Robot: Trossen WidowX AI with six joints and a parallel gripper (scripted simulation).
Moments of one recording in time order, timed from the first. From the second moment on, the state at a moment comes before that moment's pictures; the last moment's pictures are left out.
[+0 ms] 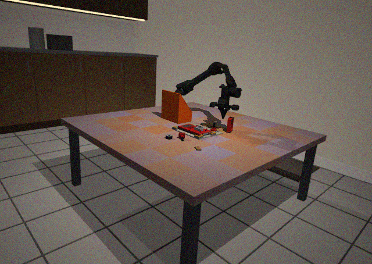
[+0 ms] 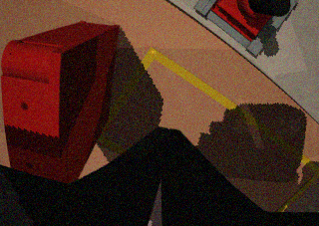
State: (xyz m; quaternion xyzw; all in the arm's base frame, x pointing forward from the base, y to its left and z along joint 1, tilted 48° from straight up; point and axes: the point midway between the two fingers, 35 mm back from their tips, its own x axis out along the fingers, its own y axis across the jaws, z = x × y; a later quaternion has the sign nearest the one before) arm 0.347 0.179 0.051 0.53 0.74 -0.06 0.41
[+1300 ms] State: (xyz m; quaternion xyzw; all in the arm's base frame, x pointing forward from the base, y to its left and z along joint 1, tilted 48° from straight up) arm 0.358 0.186 0.051 0.53 0.74 -0.06 0.41
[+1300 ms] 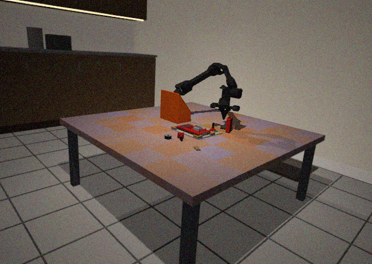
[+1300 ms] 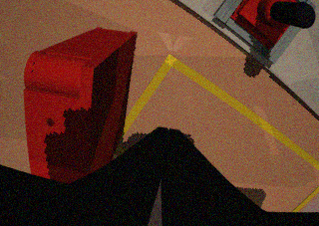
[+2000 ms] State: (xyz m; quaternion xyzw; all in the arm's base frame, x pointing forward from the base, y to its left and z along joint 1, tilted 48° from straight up) arm 0.366 0.190 0.055 0.53 0.74 -0.06 0.41
